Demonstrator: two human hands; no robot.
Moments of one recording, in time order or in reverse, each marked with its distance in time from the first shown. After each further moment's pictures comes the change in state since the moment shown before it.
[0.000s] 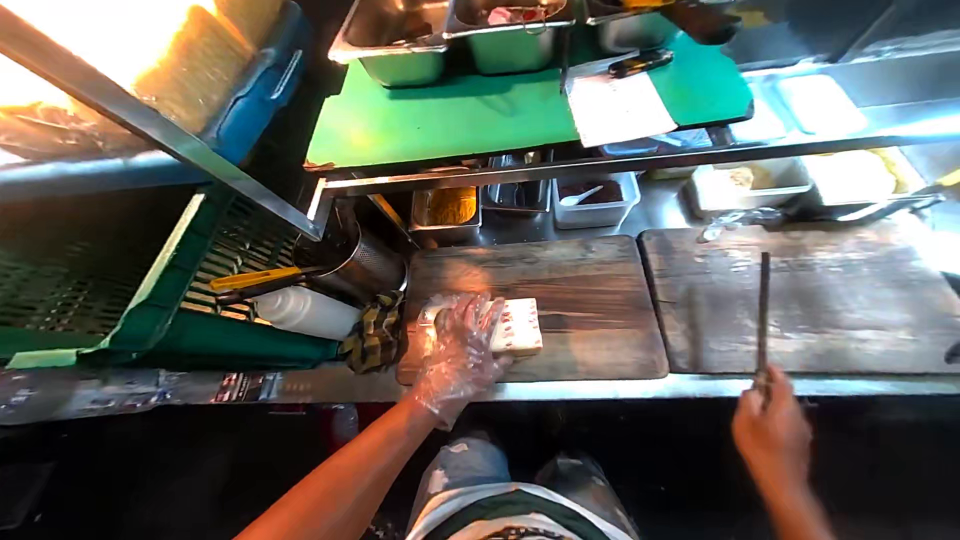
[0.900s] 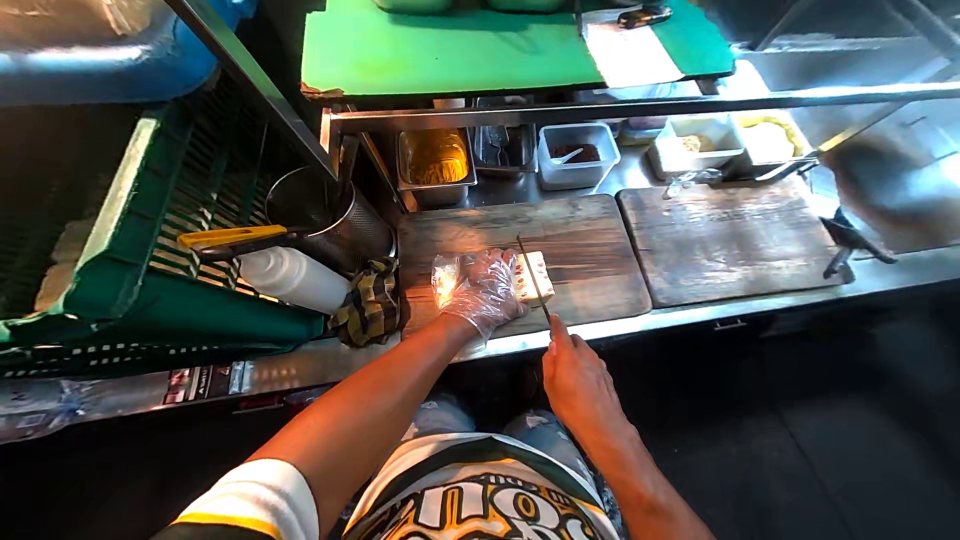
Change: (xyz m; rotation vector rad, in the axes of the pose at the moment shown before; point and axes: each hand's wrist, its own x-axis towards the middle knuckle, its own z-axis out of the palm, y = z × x) left_hand 0.037 -0.014 0.005 -0.032 -0.234 0.084; right_hand -0.152 -0.279 0.062 -0.337 -0.494 -0.041
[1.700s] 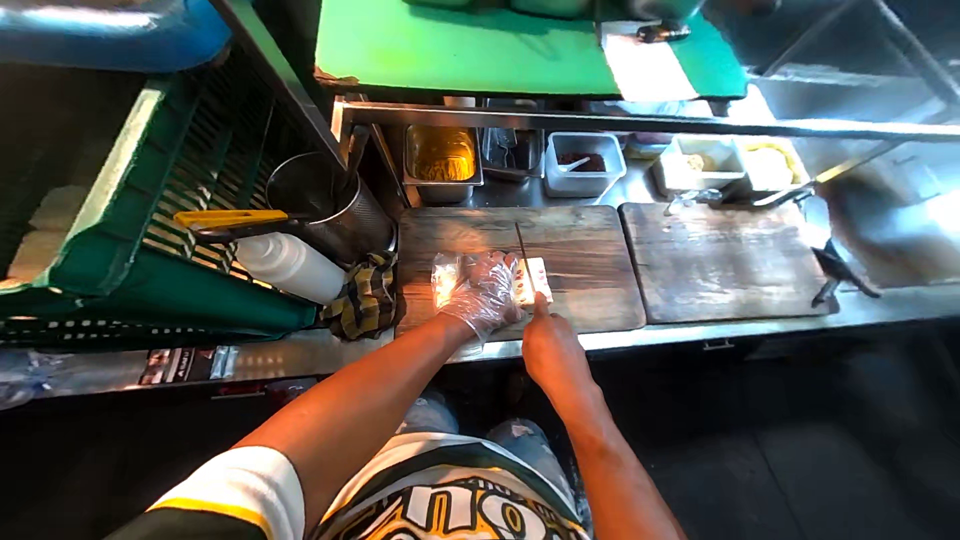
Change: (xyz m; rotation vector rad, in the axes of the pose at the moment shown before) left_hand 0.002 -0.003 0.007 -0.041 0.073 0.030; right_hand 0.046 -0.027 -0.003 -0.069 -0.052 0.002
